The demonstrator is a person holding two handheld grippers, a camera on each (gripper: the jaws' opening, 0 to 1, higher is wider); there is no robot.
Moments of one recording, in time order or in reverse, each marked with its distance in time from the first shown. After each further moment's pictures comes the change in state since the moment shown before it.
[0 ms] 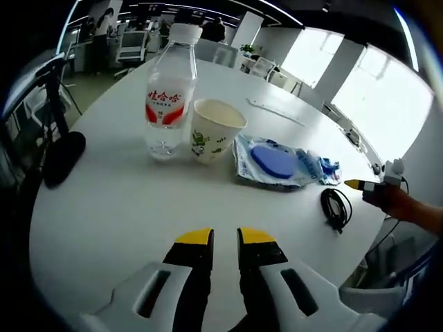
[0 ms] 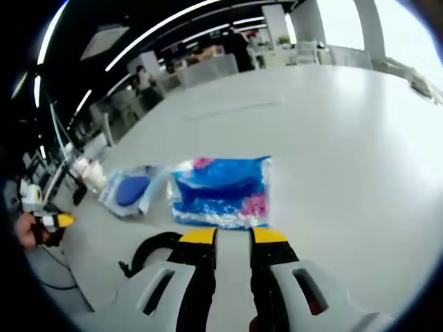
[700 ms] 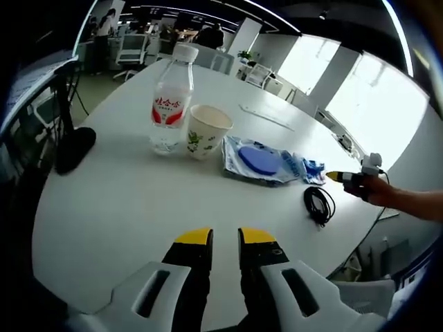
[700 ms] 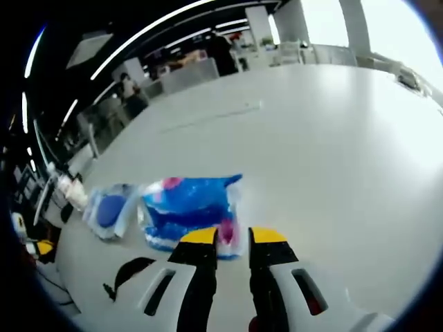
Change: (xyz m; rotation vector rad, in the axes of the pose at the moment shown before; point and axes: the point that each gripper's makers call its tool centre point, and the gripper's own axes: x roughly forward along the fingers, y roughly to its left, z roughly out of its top) left arm -0.035 -0.009 -0.008 -0.022 -0.041 -0.036; right arm 0.016 -0.025 0.027 0.052 -0.017 -0.077
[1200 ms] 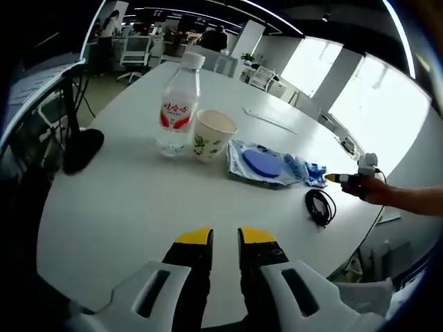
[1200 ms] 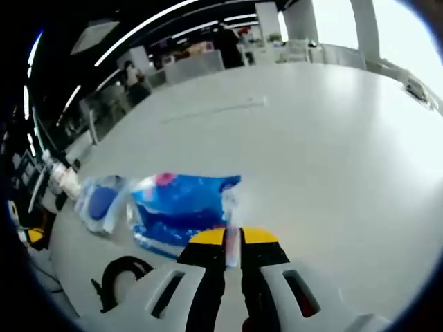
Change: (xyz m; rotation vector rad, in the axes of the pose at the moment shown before) left arm -0.008 0.006 0.003 -0.018 -0.015 0.022; right arm 0.014 -0.005 -0.001 -0.072 0.045 0.006
